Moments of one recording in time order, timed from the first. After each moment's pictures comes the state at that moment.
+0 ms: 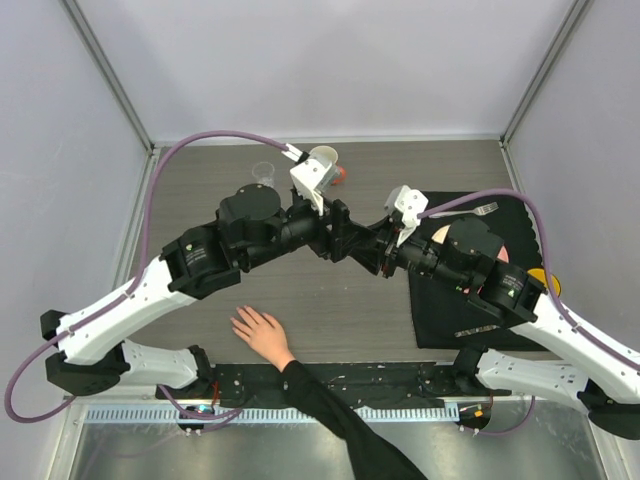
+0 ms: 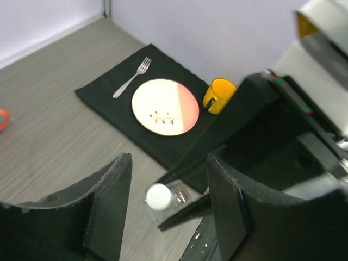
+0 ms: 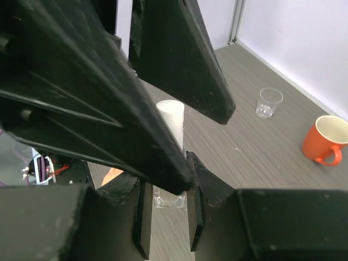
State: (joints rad) left arm -1.14 1.21 1.56 -0.47 -0.11 -0.26; right arm 0.96 0.86 1.09 -0.23 -0.12 0.01
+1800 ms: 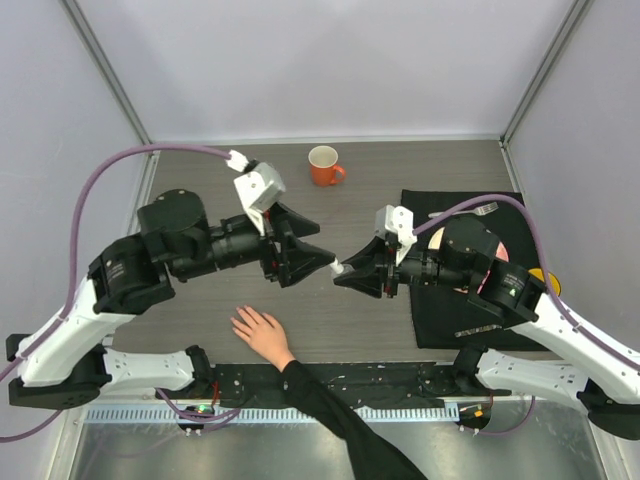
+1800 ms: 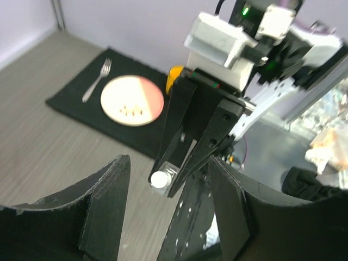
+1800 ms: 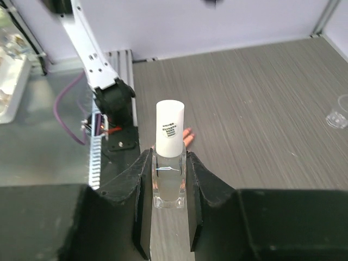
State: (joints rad) left arm -1.13 1.07 1.66 -0.66 0.10 -0.20; right arm 0.96 0.86 1.10 -0.31 -0.44 0.00
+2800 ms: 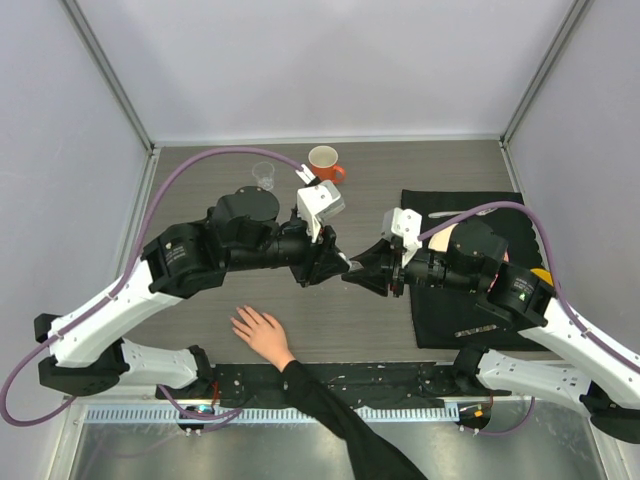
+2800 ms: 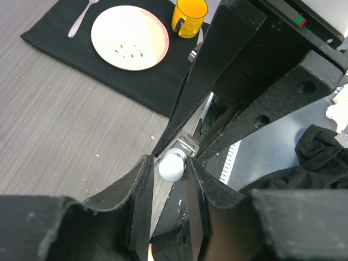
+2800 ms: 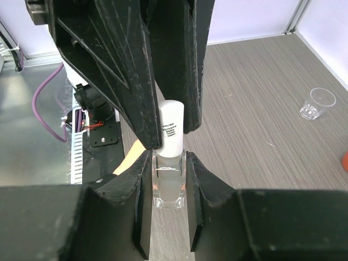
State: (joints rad) left arm -1.13 1.22 1.67 -0.82 0.12 -0.19; right arm 0.96 0.83 1.10 -0.37 -0.35 -0.08
